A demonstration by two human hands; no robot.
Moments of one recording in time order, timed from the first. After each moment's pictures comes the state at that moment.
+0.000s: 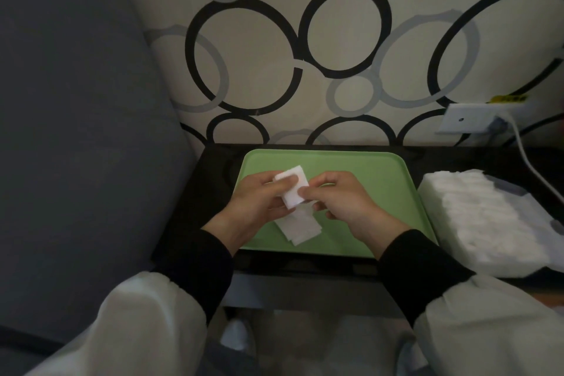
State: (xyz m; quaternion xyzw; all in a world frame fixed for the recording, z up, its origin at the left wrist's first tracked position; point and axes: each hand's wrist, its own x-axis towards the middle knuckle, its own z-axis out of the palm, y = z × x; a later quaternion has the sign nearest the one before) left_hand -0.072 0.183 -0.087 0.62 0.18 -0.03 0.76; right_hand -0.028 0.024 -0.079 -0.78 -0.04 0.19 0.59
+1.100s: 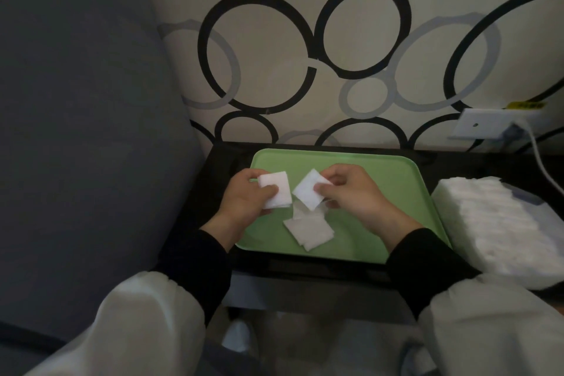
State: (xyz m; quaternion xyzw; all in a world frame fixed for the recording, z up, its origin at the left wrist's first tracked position) left_hand -0.065 0.223 -0.107 0.72 0.23 0.08 0.65; right_hand -0.003 0.030 -0.091 -0.79 -0.12 0.17 0.57
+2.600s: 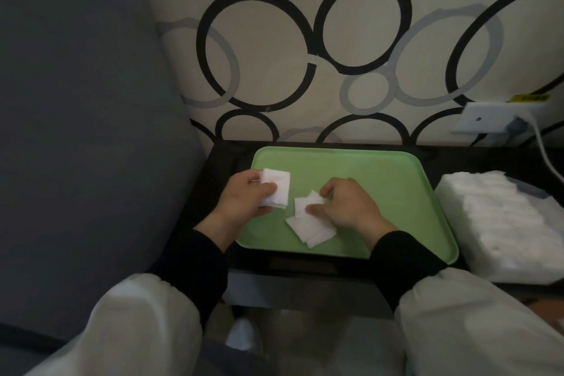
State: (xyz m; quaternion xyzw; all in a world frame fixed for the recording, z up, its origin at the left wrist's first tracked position) left_hand -0.072 0.230 -0.105 0.72 0.21 0.04 0.66; right_hand 0.002 0.042 -0.125 -0.94 -0.13 0.14 0.27
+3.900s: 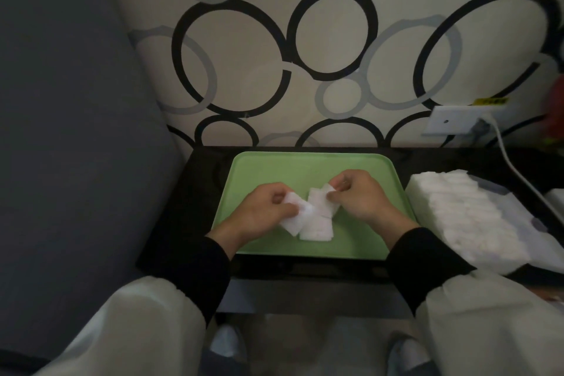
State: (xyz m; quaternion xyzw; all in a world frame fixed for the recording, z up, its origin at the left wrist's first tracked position) left_hand -0.066 0.177 -0.103 0.83 0.06 -0.06 0.54; right_hand 0.012 -0.018 -0.104 -0.89 -0.07 0.10 0.45
